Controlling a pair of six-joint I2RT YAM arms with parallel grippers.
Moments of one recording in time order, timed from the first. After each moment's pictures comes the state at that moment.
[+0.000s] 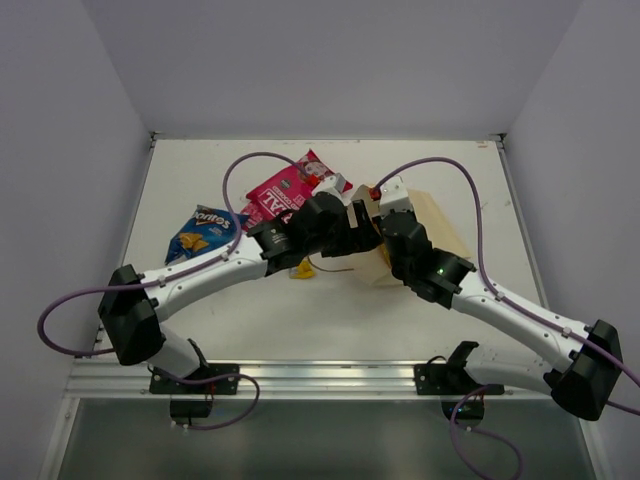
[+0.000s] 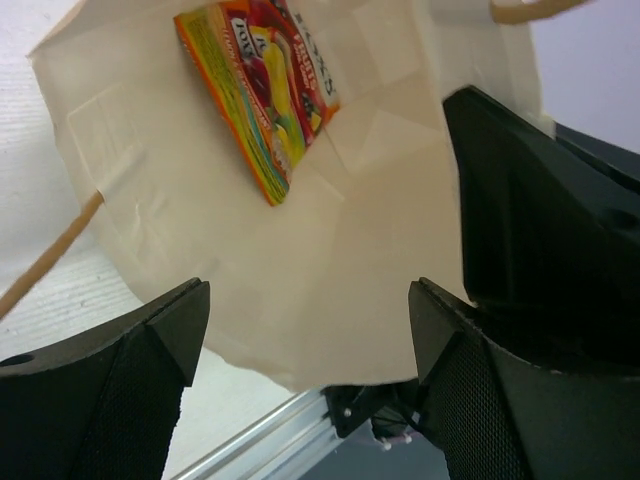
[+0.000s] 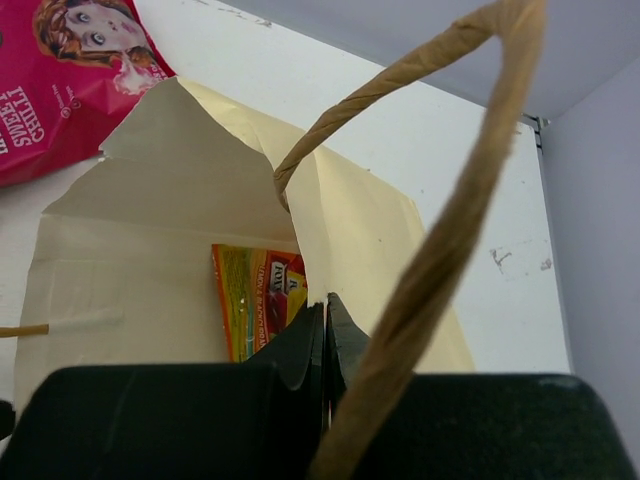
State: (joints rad) left arm -0.96 1.51 1.28 -0.34 -0.09 -0.95; right arm 0.85 1.10 0.89 -0.18 0.81 -0.06
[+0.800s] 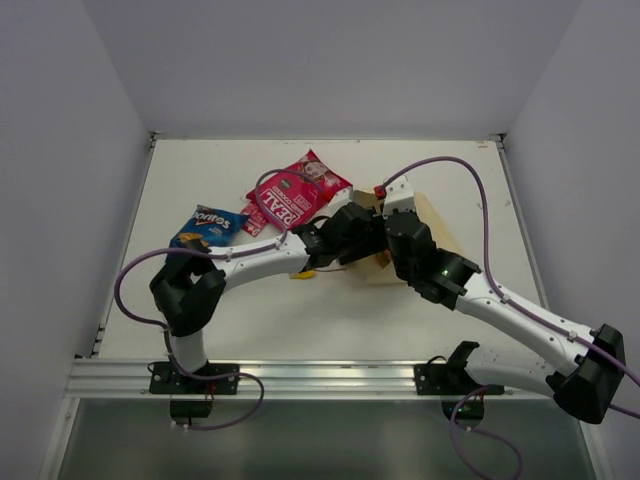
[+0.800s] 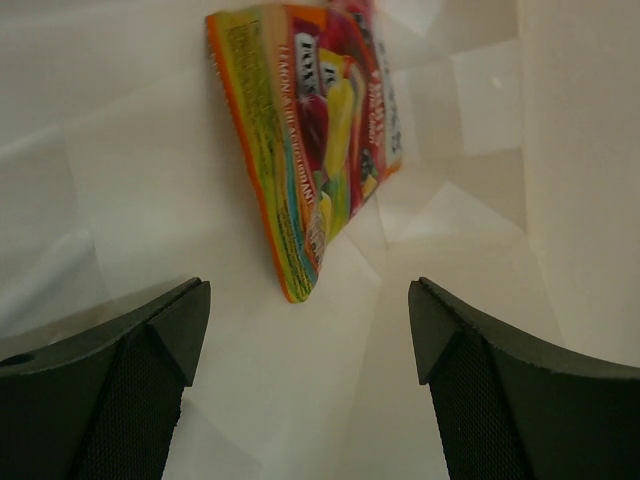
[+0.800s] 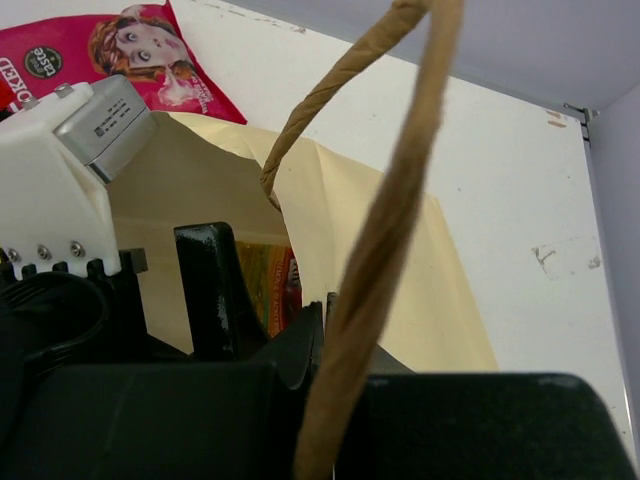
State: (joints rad) left arm -0.96 1.81 1.31 -0.19 -0.18 -1.12; right arm 0.85 1.08 0.90 -0.20 0.74 0.02
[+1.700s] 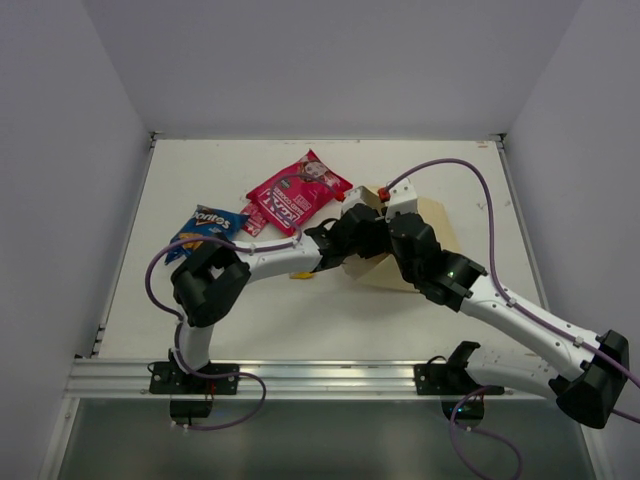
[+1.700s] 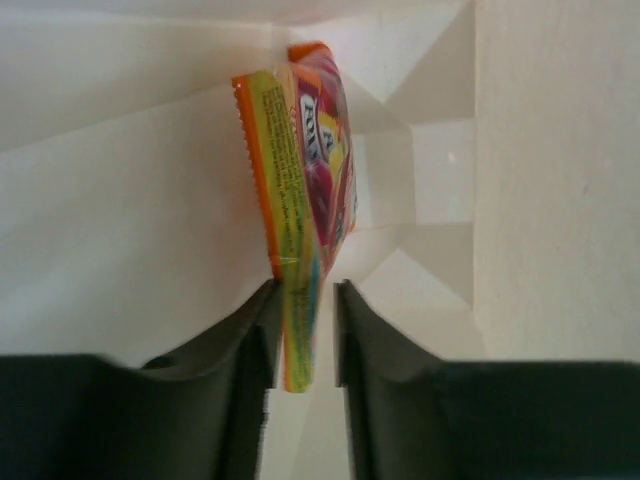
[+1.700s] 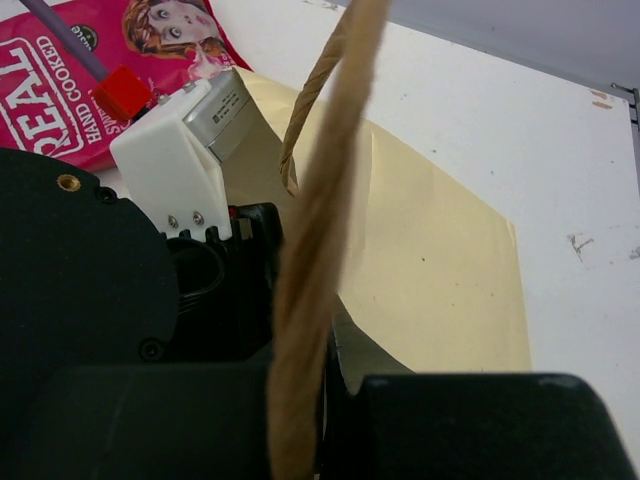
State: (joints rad) left arm -0.96 1.95 1.34 0.03 -0.11 -1.14; right arm 0.84 1.05 0.90 -0.28 0.66 0.09
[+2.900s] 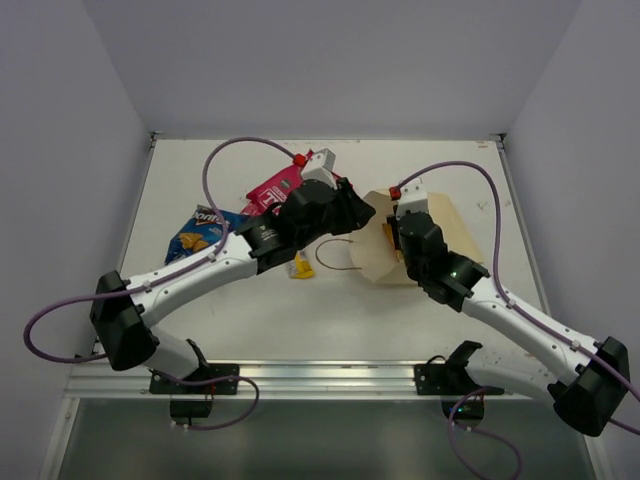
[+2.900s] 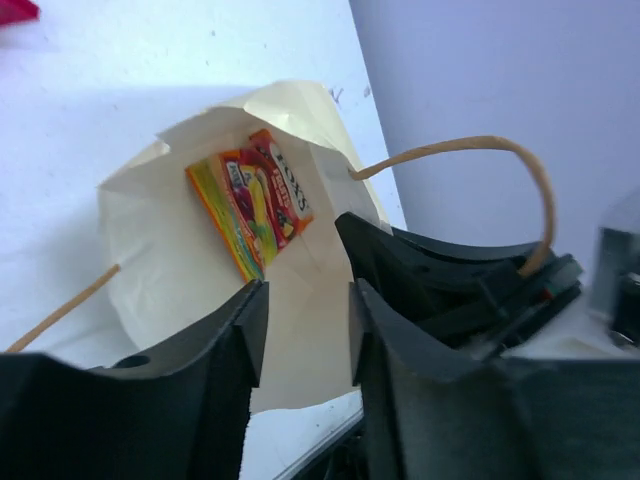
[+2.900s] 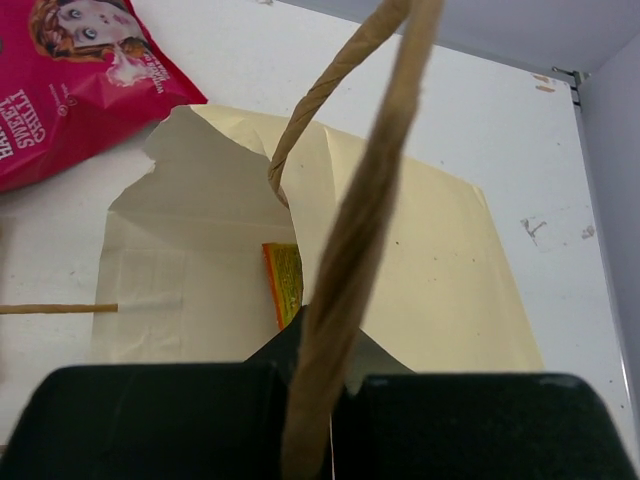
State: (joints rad) left arm -0.94 1.45 1.31 -0.20 -0.24 -0.90; right arm 0.75 1.03 0.83 -0.20 0.70 0.05
